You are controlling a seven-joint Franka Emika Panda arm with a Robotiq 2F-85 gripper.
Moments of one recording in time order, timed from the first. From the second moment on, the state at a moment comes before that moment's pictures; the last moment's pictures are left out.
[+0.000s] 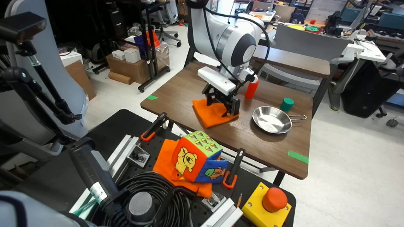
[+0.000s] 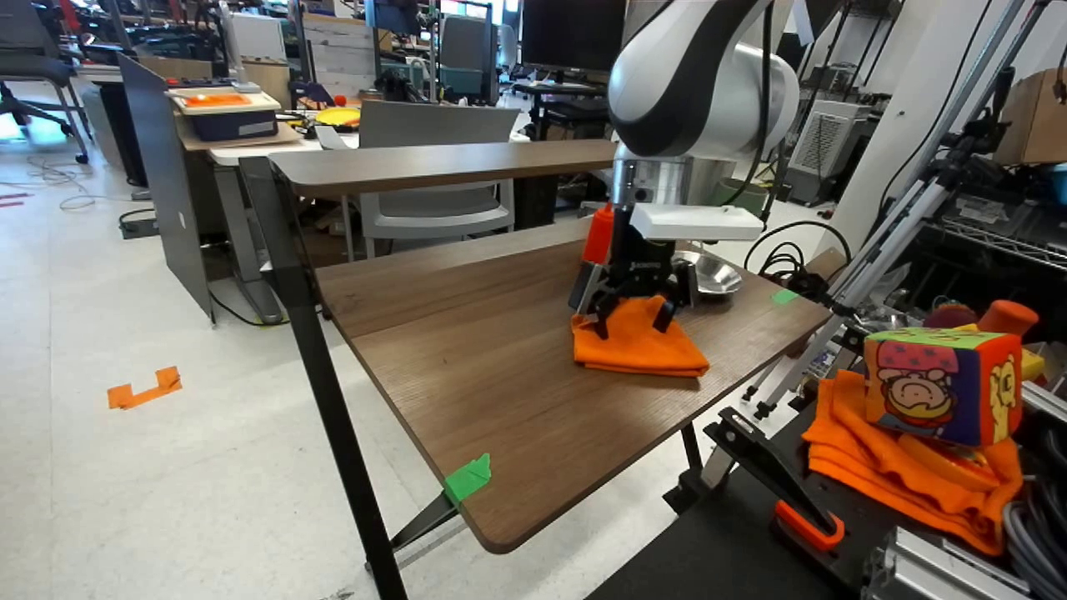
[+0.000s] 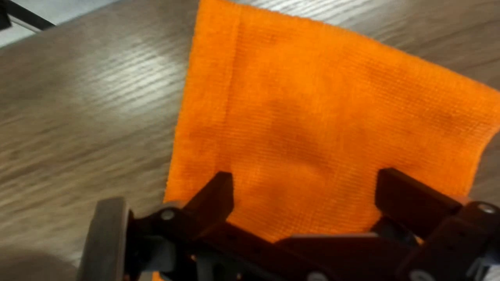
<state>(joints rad) 0.01 0.76 0.04 -1.95 0.11 2.47 0.23</state>
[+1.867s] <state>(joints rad) 0.06 0.41 0.13 -2.18 -0.01 2.48 -0.06</state>
